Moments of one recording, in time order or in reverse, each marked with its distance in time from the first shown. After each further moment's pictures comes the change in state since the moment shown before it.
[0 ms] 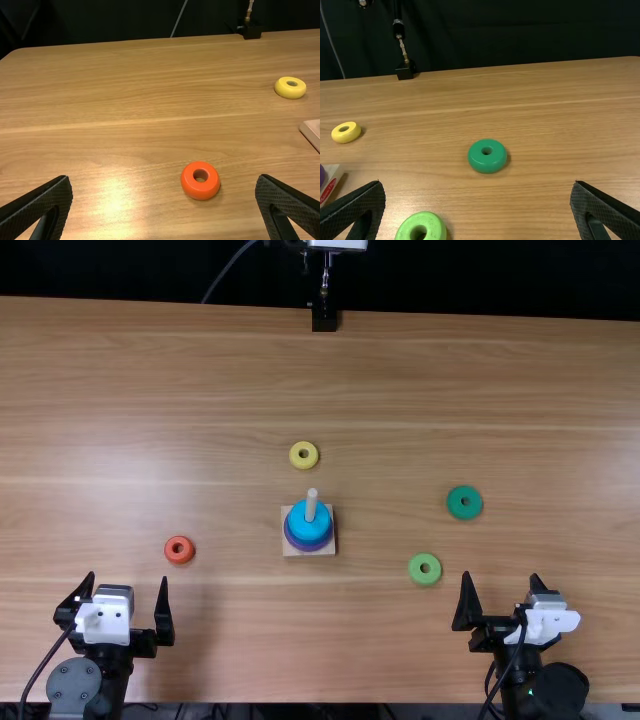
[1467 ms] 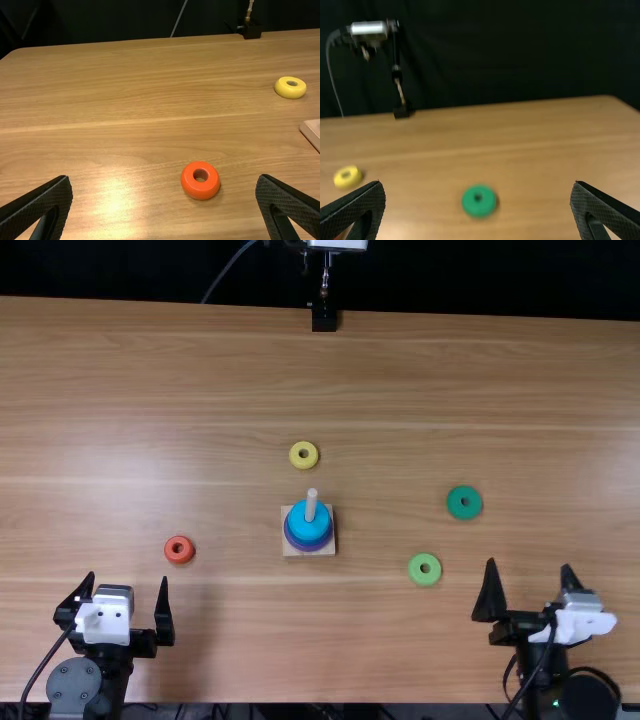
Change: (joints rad) left arm 0.000 0.000 0.000 0.000 0.000 0.000; right arm 0.000 0.145 0.227 0.043 0.056 0.004
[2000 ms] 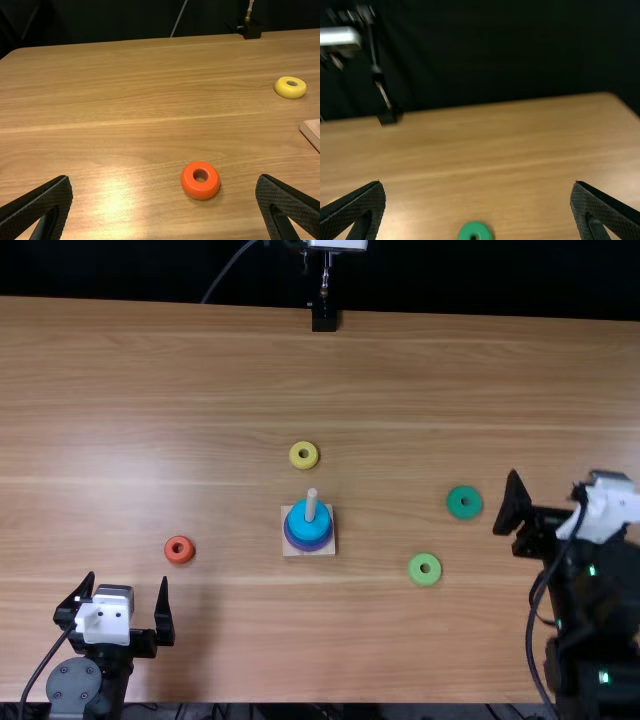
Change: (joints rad) left arm 0.000 0.000 0.000 0.000 0.000 -0.001; right arm 0.009 0.713 0.513 -0.016 0.032 0.001
